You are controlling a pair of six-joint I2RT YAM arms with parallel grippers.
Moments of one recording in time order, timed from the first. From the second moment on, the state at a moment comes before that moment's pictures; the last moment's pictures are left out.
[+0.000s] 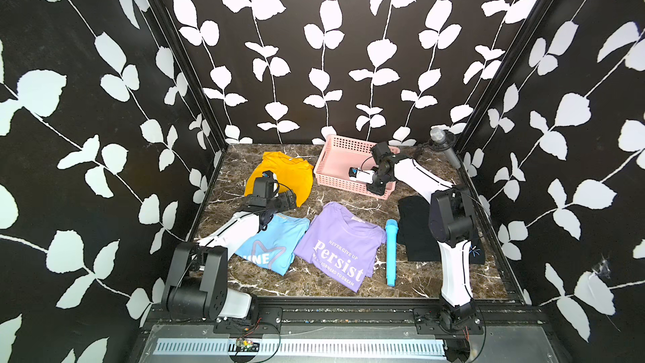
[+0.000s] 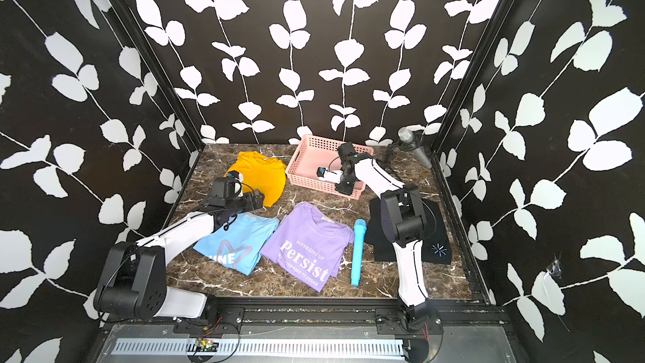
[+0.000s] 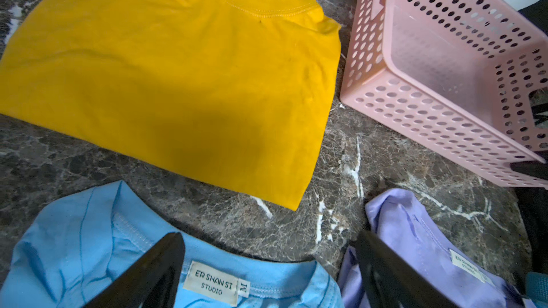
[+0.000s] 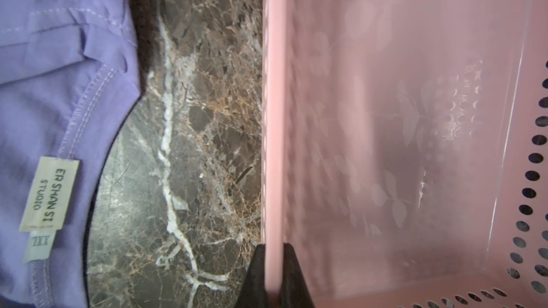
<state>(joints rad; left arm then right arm) -0.20 1.41 0.77 -0.10 0.11 -0.35 0.39 2.15 1.80 -0.86 -0.20 -0.98</state>
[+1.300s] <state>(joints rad) -0.52 1.54 0.90 -0.31 0.14 -0.21 0.68 1.58 1.03 -0.72 -0.08 0.32</state>
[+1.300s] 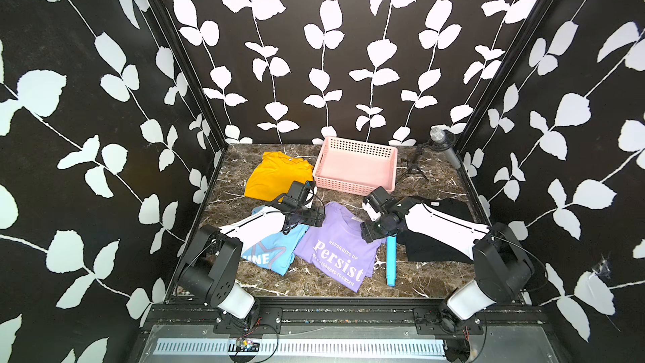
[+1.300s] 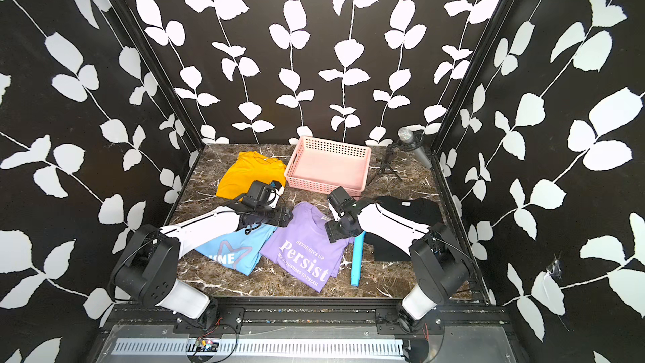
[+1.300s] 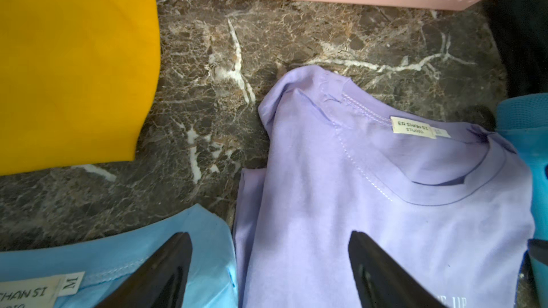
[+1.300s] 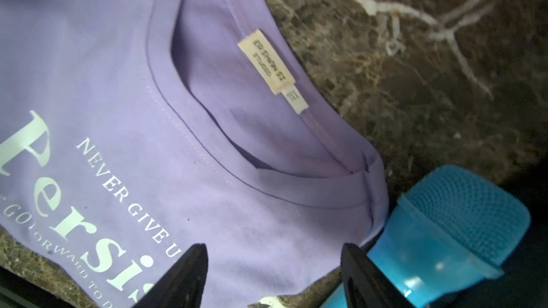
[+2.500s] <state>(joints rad) -0.52 1.87 1.11 -0.33 0.28 -0.22 0.63 1.77 1.03 -0.43 -0.10 0.51</state>
